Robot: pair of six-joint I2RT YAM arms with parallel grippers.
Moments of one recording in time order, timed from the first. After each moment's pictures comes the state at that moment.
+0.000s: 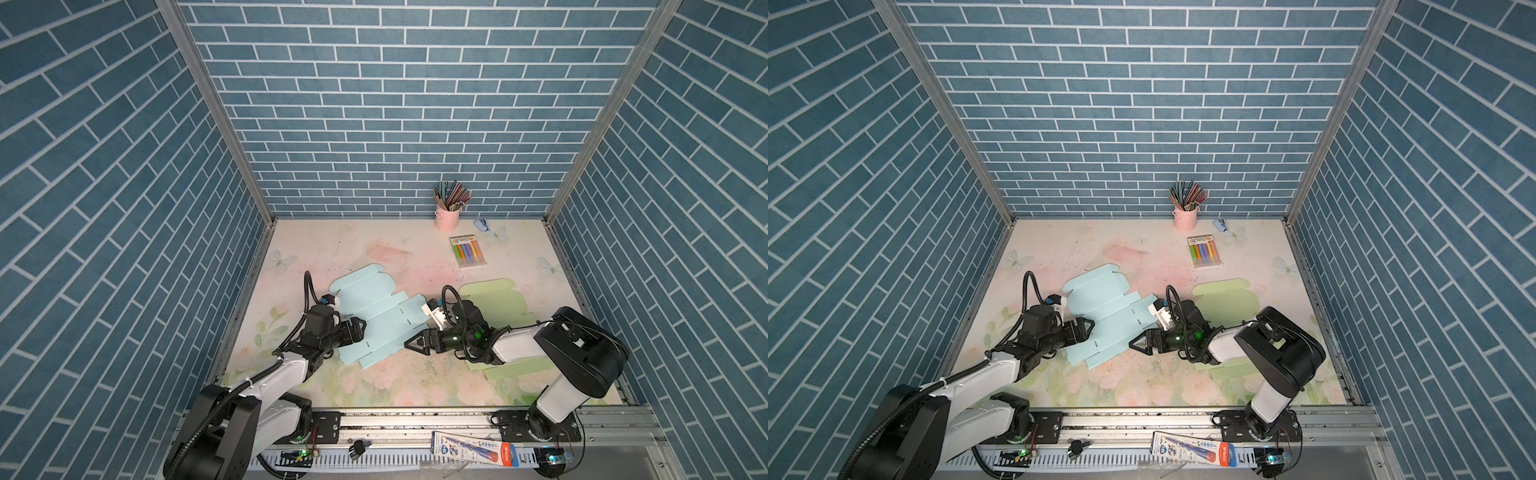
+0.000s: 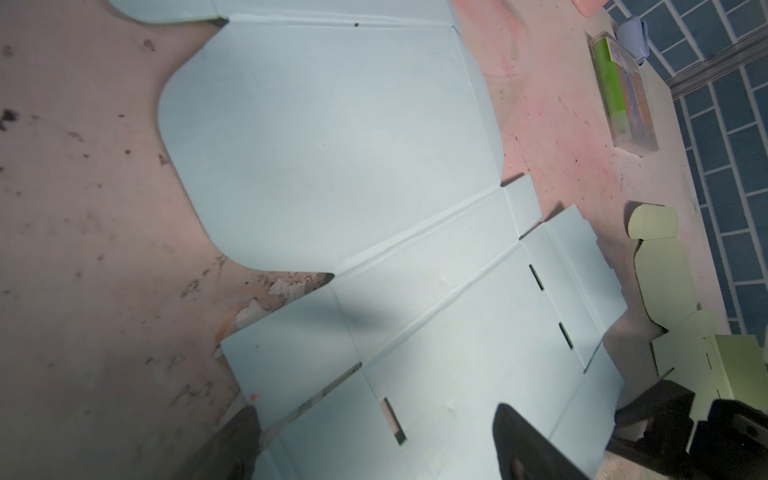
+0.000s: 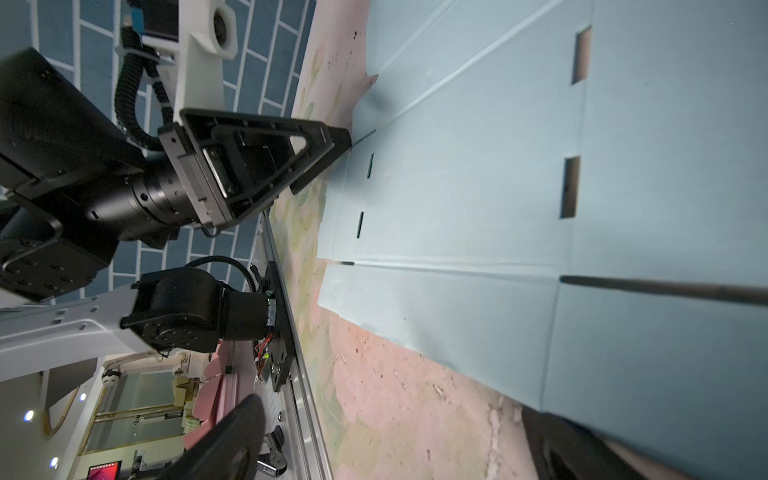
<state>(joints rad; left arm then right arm) -0.32 1.11 0.25 0.12 0.23 -0.57 0.76 1.67 0.46 0.64 -0.71 0.74</state>
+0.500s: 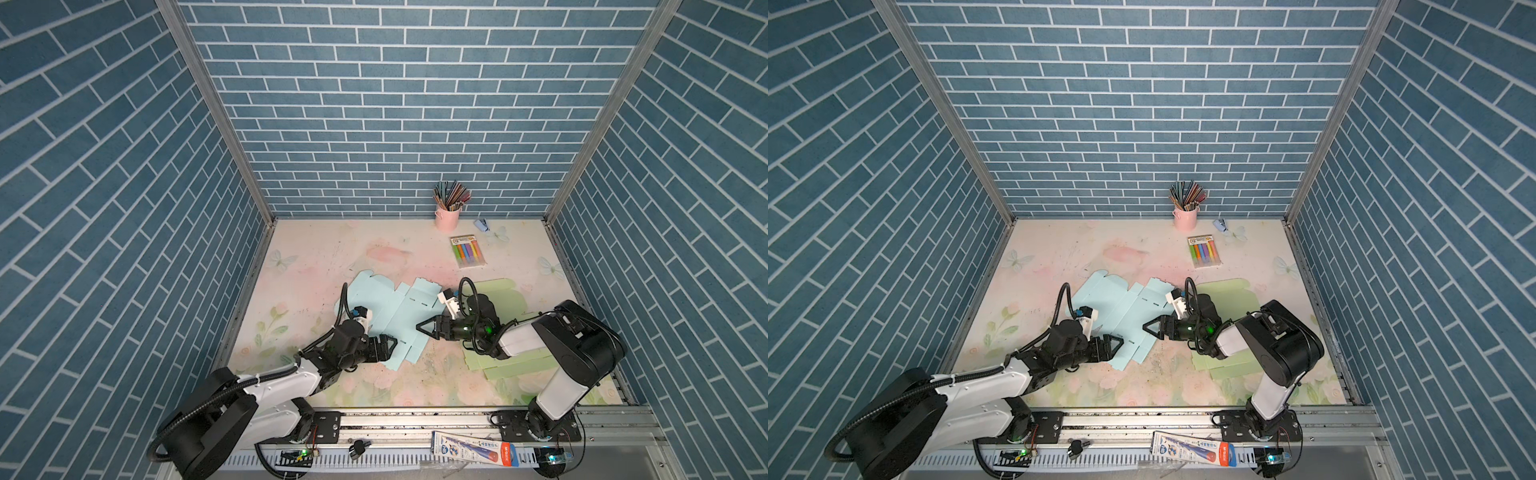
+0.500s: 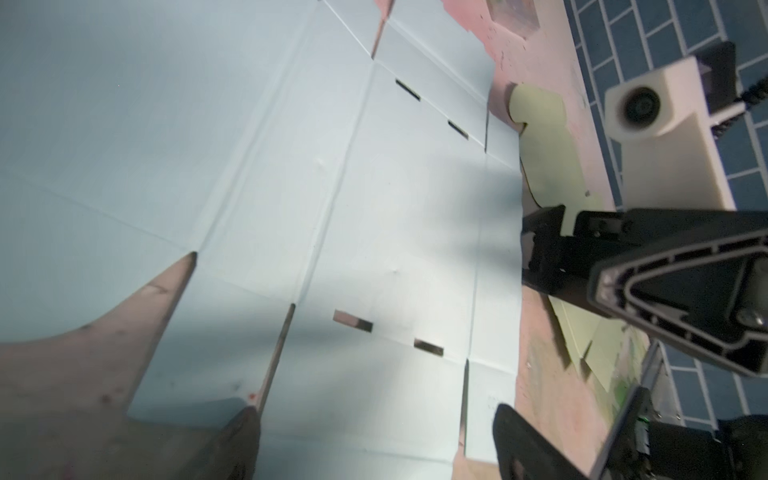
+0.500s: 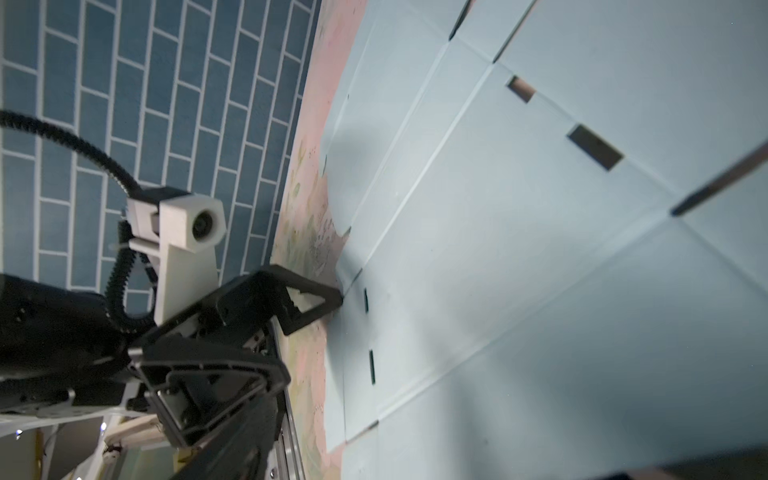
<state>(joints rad) -0.75 1.17 0.23 0.28 0.17 -0.79 0.59 1.70 0.42 0.75 -0.72 0.78</state>
